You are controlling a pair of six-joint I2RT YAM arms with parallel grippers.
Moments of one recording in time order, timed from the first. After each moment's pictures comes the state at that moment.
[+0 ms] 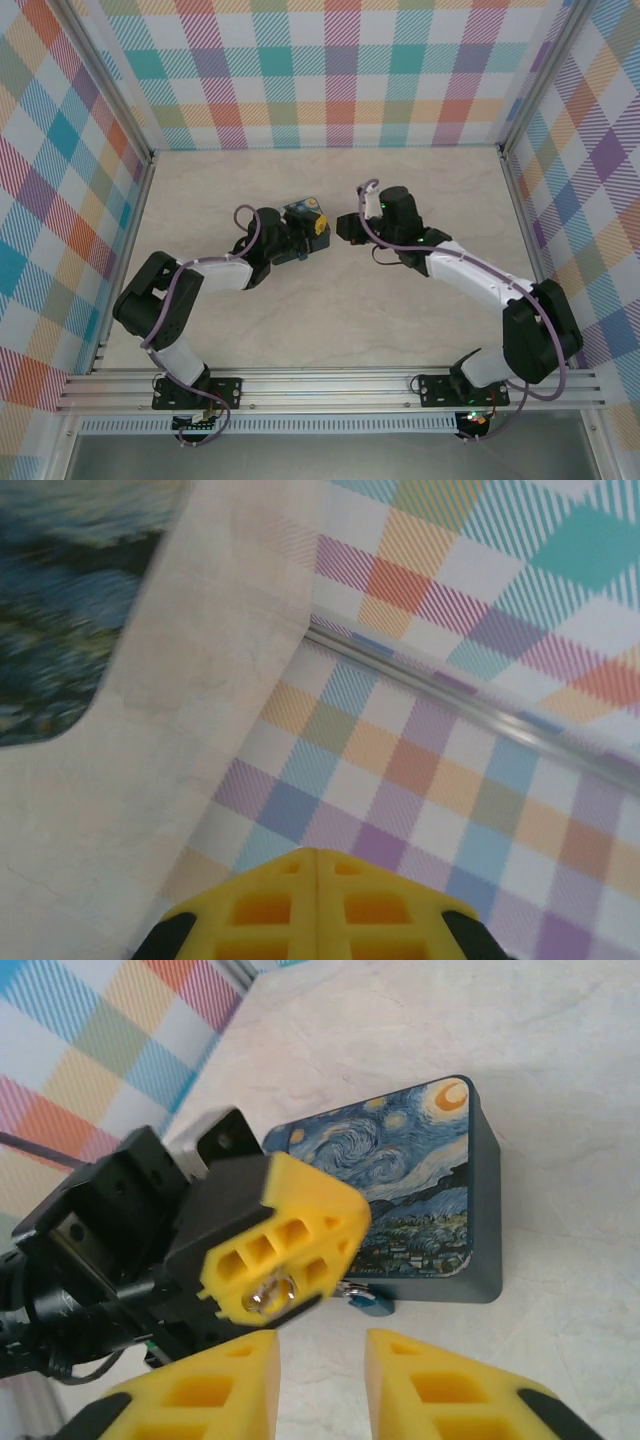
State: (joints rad) left arm -0.54 1.66 0.82 0.61 0.29 -1.78; right arm 0.52 1.41 0.92 0.01 -0.41 0.50
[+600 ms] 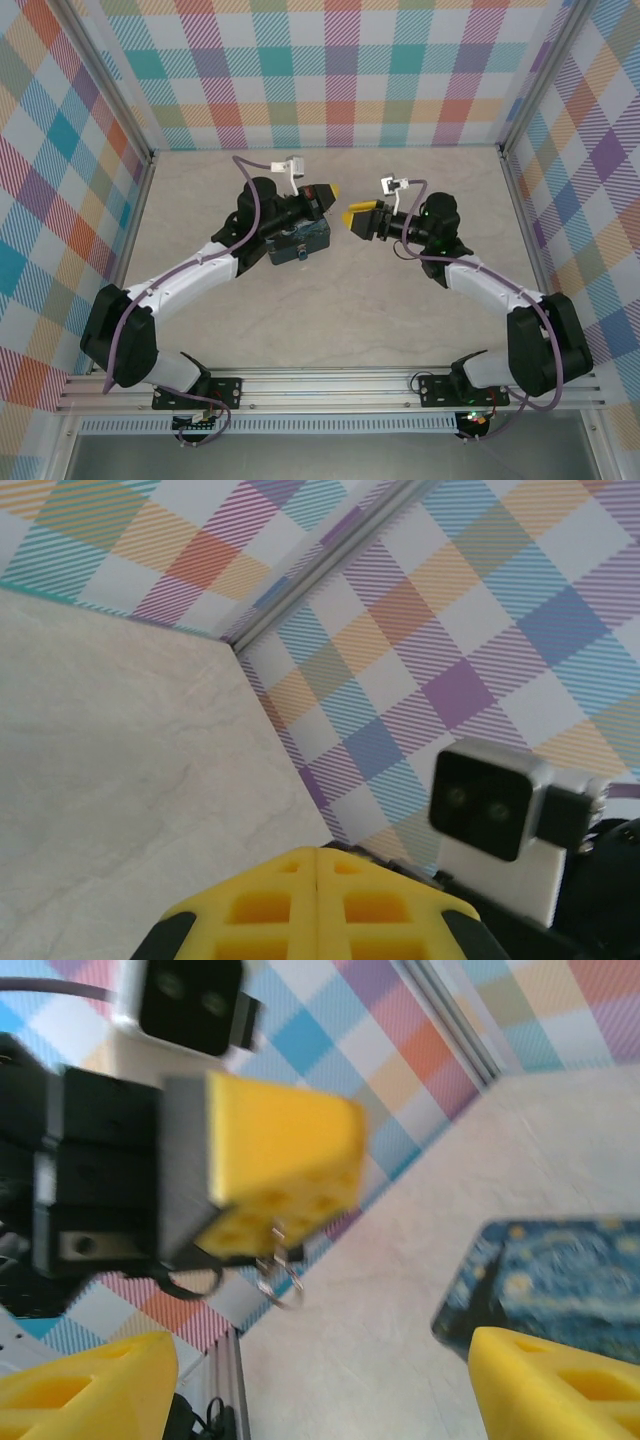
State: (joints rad) left arm -0.62 1.44 1.05 0.32 0.32 -0.79; right arm 0.39 1.35 0.74 0.68 -0.87 0.72
